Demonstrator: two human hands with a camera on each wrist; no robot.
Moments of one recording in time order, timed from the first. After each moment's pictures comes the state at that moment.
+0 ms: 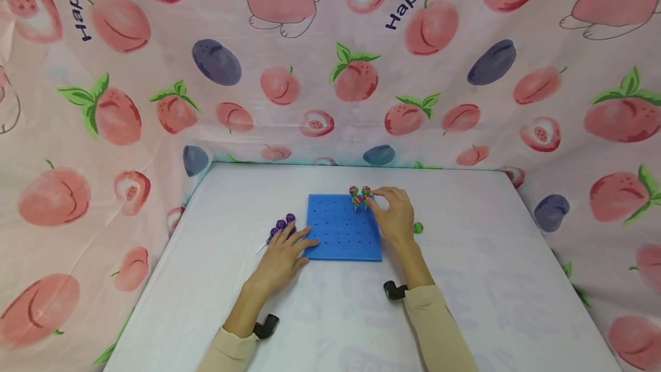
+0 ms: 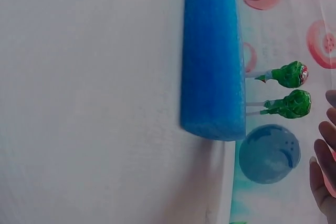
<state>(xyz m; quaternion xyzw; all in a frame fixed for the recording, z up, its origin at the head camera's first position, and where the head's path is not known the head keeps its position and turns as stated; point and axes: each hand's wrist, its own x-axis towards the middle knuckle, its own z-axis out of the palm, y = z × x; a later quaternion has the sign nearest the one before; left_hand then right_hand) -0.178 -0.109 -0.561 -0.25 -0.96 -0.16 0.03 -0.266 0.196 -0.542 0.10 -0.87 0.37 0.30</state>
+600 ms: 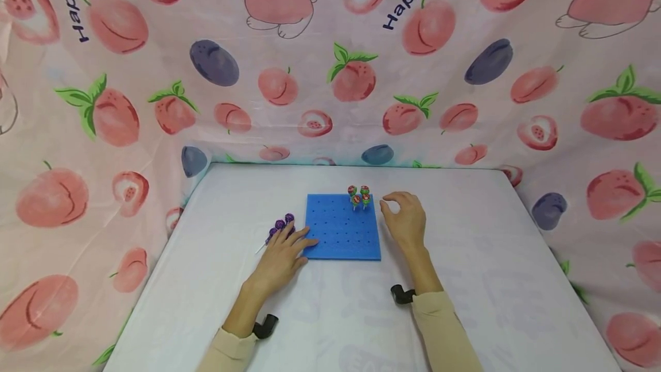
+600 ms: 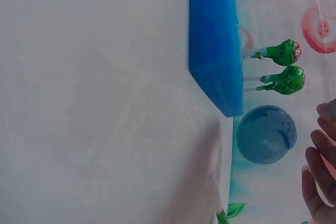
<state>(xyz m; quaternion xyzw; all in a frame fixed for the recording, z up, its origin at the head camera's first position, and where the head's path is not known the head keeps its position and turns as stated) -0.179 -0.109 -0.562 -0.25 -0.95 -0.16 0.03 -0.252 0.218 -0.540 0.04 -0.89 0.34 0.30</state>
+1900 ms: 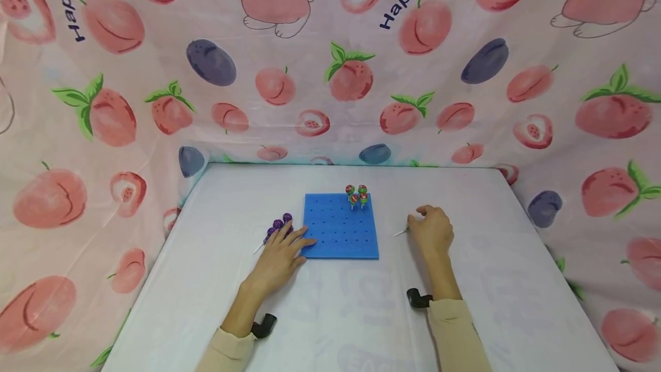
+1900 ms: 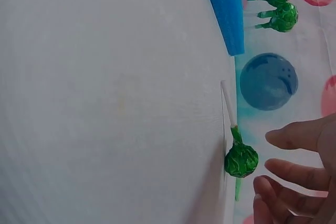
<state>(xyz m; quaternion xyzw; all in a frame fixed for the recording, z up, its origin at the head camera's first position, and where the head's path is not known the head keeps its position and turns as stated) -0.179 -0.109 -0.562 -0.25 -0.95 -0.16 0.03 -0.228 0.276 -0.541 -0.15 -0.94 0.28 0.14</state>
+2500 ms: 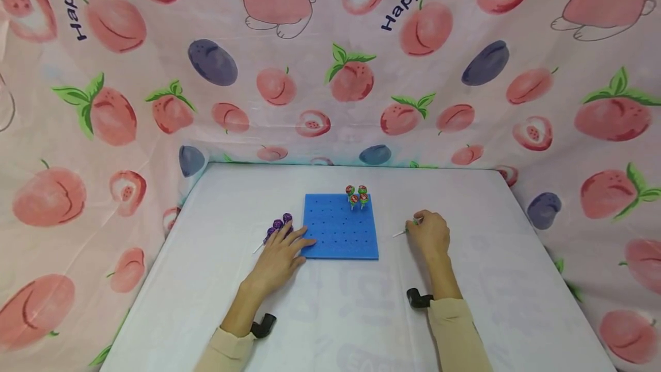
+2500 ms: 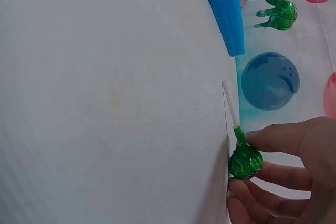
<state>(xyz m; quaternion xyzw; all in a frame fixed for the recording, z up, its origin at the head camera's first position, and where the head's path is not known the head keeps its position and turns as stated) -0.180 -0.110 -0.564 -0.25 -0.95 -0.17 0.03 -0.230 0.282 -0.551 -0.10 -0.95 0.27 0.09</state>
